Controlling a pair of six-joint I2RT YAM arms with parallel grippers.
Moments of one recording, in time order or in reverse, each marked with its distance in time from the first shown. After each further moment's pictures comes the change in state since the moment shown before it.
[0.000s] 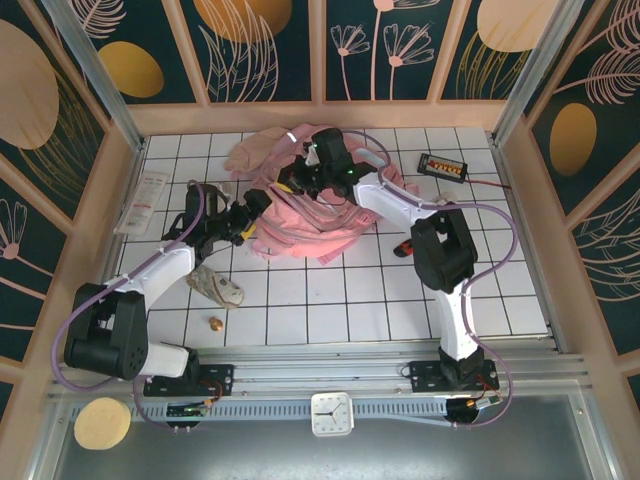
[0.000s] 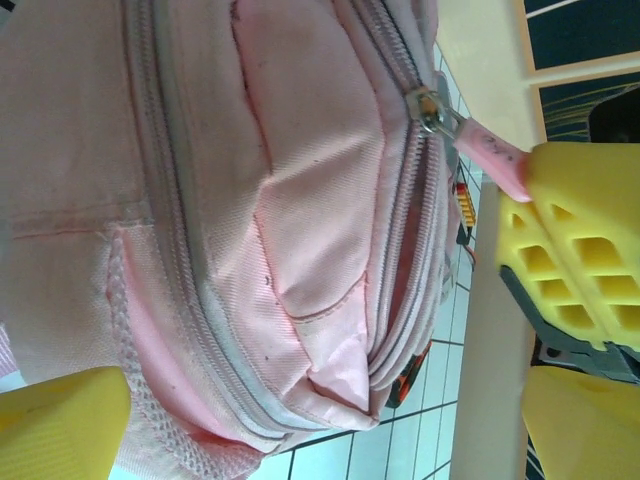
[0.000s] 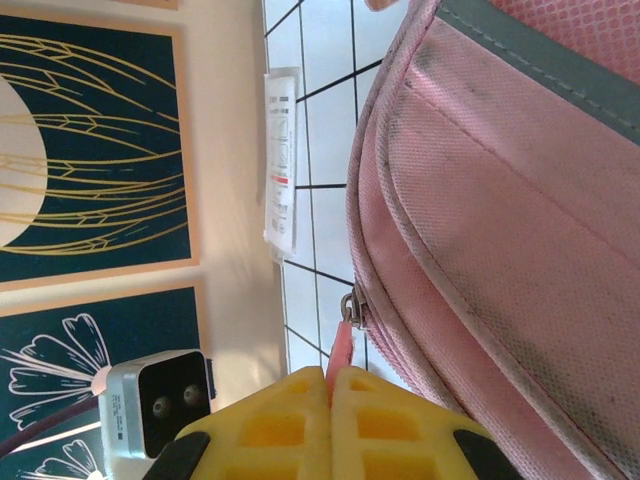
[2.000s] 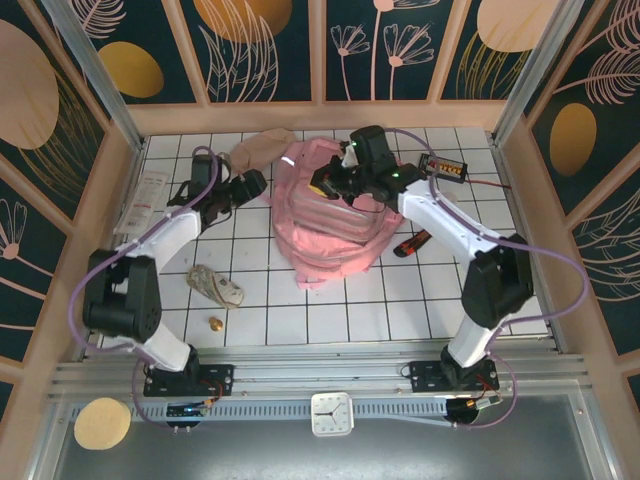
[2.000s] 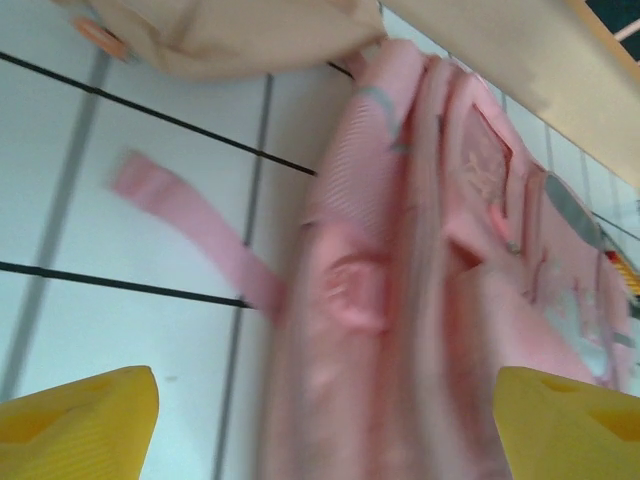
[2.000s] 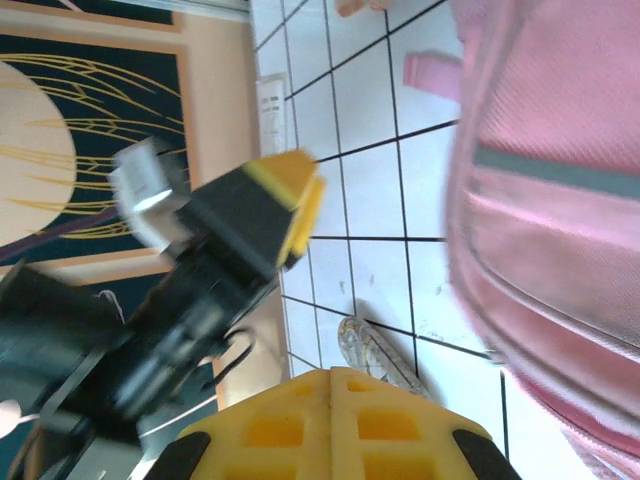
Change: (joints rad) left arm 0.026 0.254 0.321 -0.143 -0.204 0.326; right arm -0.062 -0.409 -0.253 -0.209 0.038 -0.035
